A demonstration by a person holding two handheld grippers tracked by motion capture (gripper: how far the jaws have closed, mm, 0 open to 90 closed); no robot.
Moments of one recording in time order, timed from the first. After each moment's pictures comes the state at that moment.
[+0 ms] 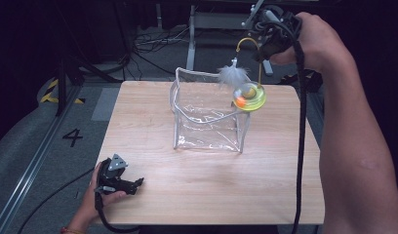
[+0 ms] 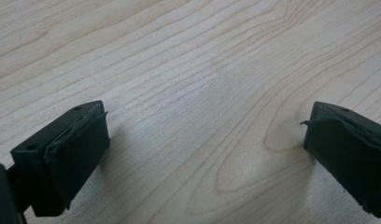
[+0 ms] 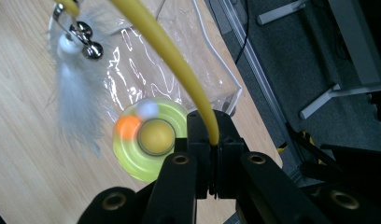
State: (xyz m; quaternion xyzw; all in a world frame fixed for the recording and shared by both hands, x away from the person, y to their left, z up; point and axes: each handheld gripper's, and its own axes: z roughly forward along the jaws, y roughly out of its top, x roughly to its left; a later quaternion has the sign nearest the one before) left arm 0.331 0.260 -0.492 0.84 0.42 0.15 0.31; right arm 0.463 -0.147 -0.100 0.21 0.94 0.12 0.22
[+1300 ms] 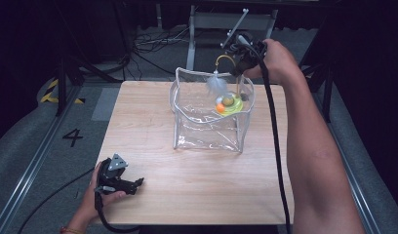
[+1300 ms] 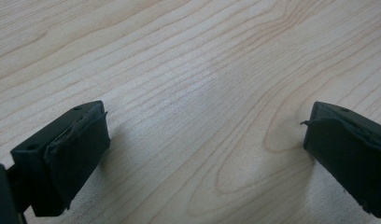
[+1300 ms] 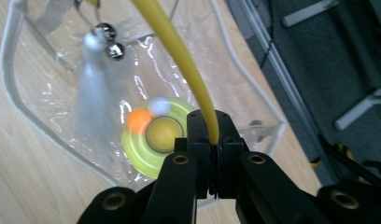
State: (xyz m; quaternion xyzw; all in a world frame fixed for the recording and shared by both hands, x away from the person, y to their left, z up) left arm 0.331 0.260 -0.493 0.84 0.42 0.15 0.32; right arm 0.515 -0.126 -0.185 0.23 0.95 0.15 0.17
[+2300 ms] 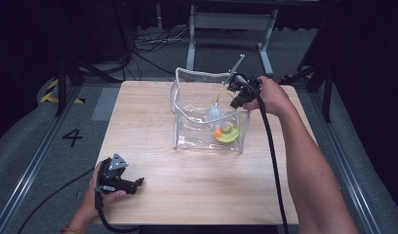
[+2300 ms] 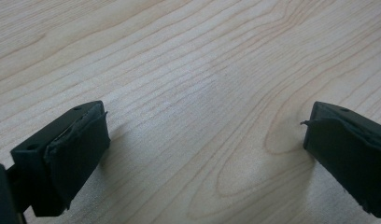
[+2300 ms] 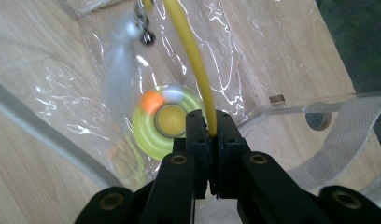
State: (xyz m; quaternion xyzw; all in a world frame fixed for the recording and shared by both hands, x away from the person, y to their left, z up) left arm 0.333 0.259 -0.493 0.84 0.42 0.15 0.32; right arm 0.512 -0.143 -0.284 0.22 0.96 0.14 0.12
